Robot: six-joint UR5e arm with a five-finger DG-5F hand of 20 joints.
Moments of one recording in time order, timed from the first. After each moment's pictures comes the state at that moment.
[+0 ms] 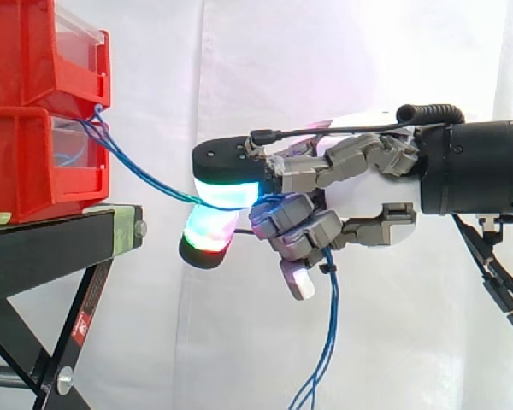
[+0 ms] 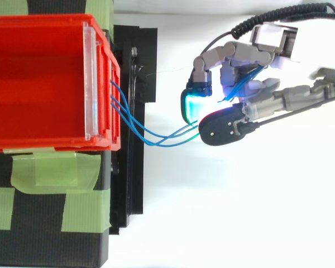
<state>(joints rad) 0.11 -1.95 -1.77 -2.59 -1.32 -0.38</state>
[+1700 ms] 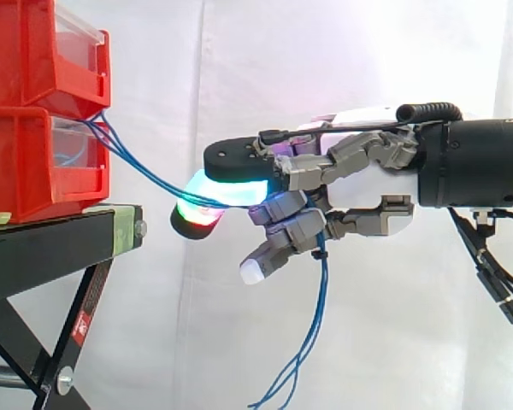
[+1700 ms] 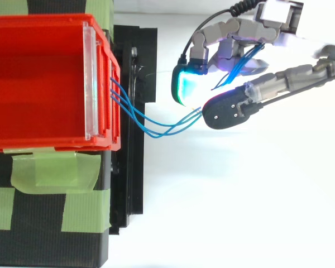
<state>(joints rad) 0.07 -1.95 -1.77 -2.56 -1.36 -0.38</state>
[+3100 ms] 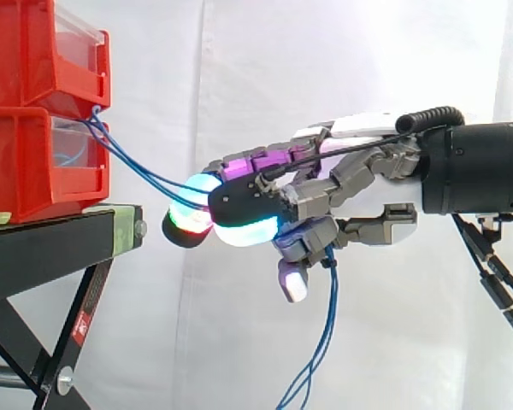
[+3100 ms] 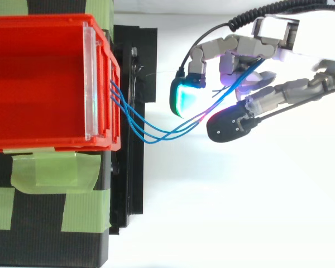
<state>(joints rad) 0.08 -1.95 -1.77 -2.59 -1.36 -0.41</state>
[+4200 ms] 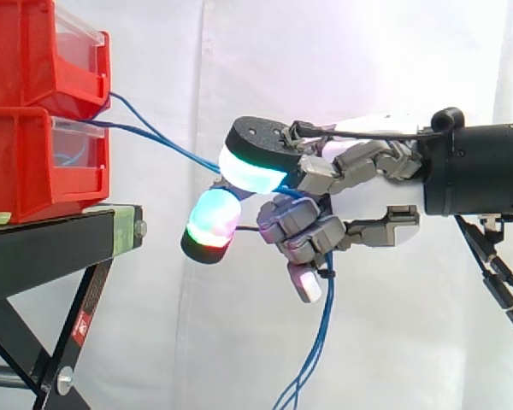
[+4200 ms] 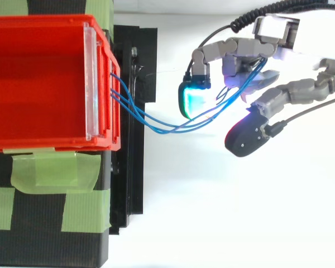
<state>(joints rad) 0.08 -1.95 -1.77 -2.61 -1.36 -0.40</state>
